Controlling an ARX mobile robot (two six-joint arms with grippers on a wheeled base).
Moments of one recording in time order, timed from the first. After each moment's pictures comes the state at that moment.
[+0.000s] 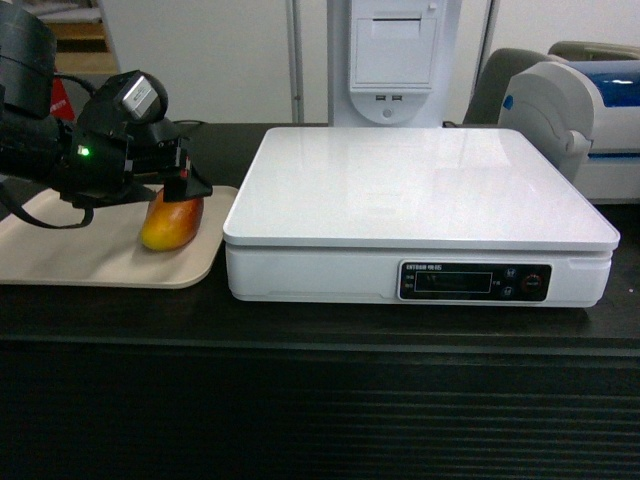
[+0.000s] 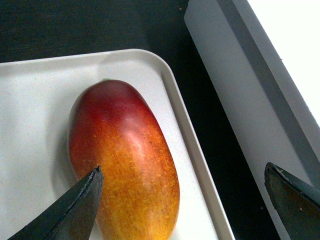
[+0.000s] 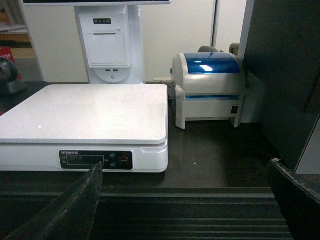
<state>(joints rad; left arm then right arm) 0.01 2.19 1.46 0.04 0.38 0.05 0.00 0.01 0.01 0.00 0.00 0.00</state>
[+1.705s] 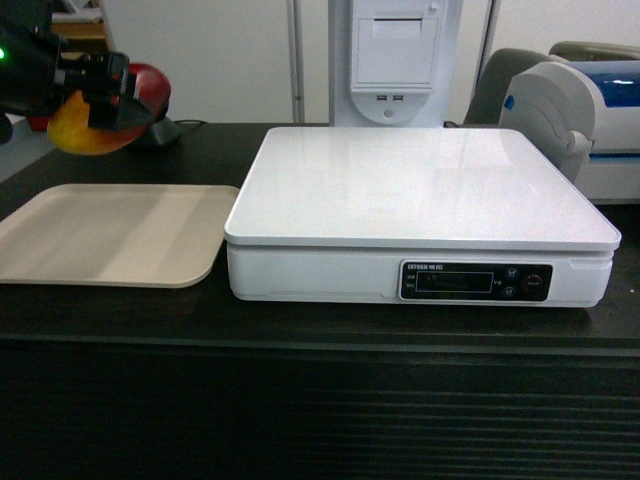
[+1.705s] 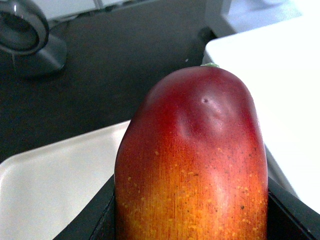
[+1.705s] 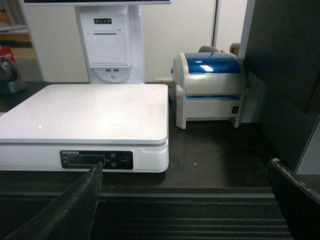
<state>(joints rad) 0.00 1.90 1.34 0.04 0.26 0.21 0.00 0.01 0.01 0.00 0.00 0.00</state>
